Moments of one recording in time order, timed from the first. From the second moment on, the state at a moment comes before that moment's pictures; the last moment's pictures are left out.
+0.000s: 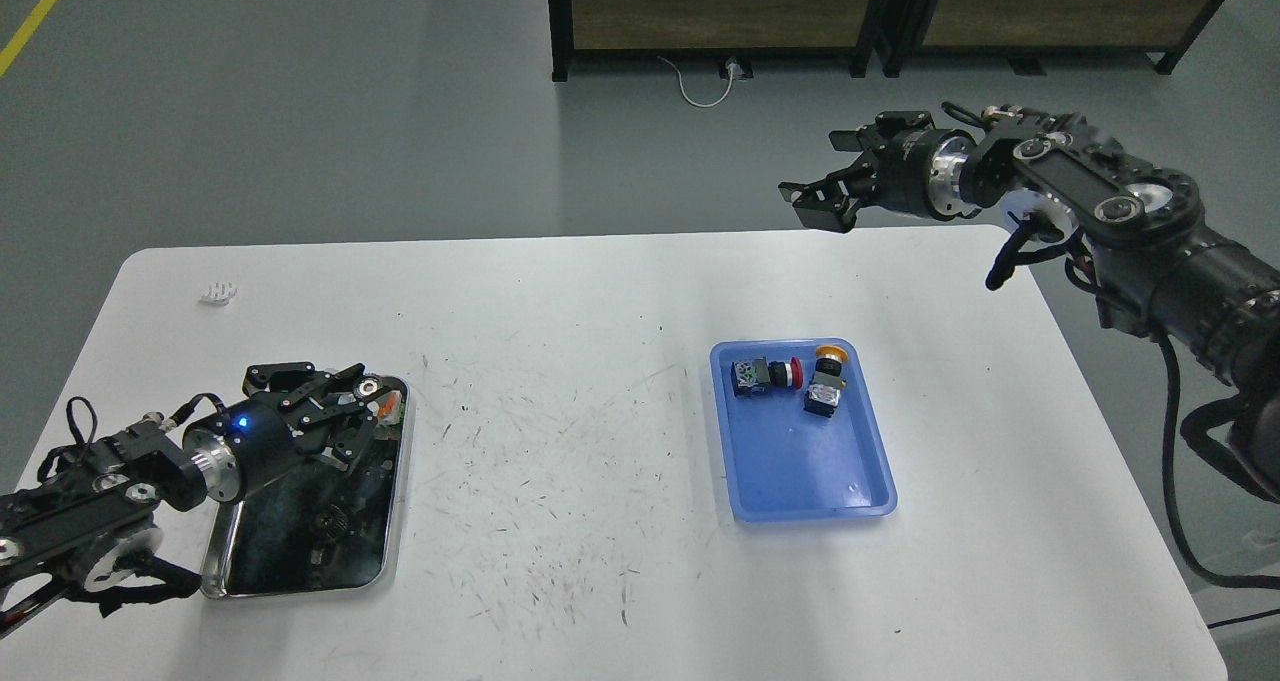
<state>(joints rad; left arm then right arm) -0.56 0.66 -0.22 -1.12 0.61 -0.03 -0.22 1.15 -0.34 0.18 0.49 -0.49 0.48 -0.03</state>
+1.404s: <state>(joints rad) -0.84 0.62 -0.40 -0.99 0.39 0.03 -0.09 1.15 -0.46 0.37 0.41 -0.41 0.30 -0.02</state>
